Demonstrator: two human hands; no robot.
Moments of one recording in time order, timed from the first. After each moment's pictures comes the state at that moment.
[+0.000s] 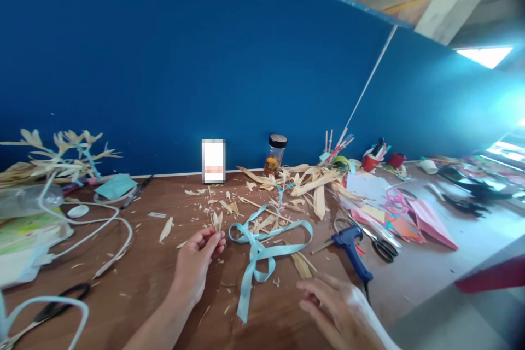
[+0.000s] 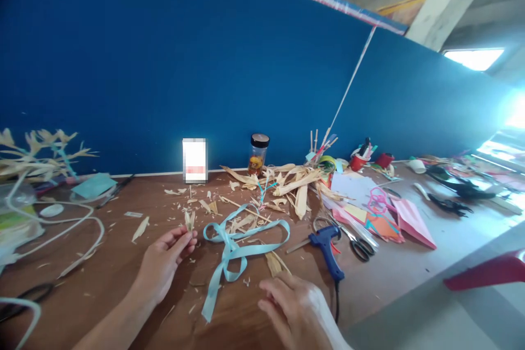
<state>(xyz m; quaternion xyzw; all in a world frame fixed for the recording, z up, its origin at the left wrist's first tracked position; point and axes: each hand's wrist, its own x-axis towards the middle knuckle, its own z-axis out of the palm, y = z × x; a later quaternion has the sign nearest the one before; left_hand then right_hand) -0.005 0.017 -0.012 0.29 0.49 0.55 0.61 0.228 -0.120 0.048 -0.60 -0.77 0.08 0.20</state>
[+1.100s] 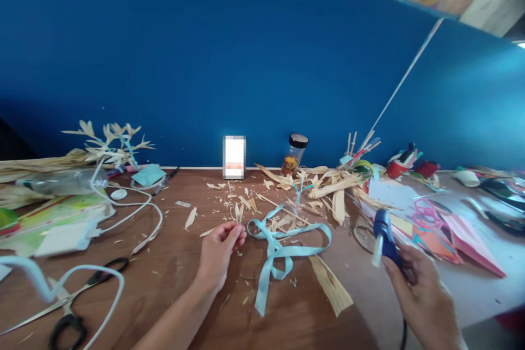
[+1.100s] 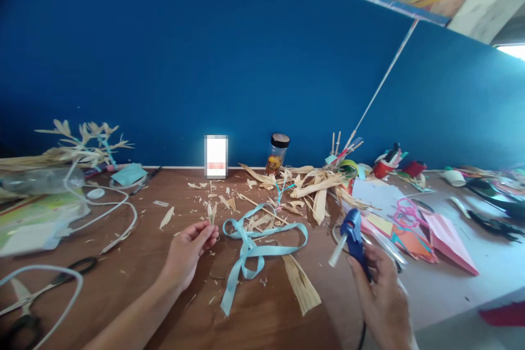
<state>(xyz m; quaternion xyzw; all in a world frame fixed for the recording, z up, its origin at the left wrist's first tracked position) -0.005 0.015 -0.017 0.29 0.47 0.56 0.62 0.315 -0.112 0.030 -0.80 -0.47 -0.04 0.38</state>
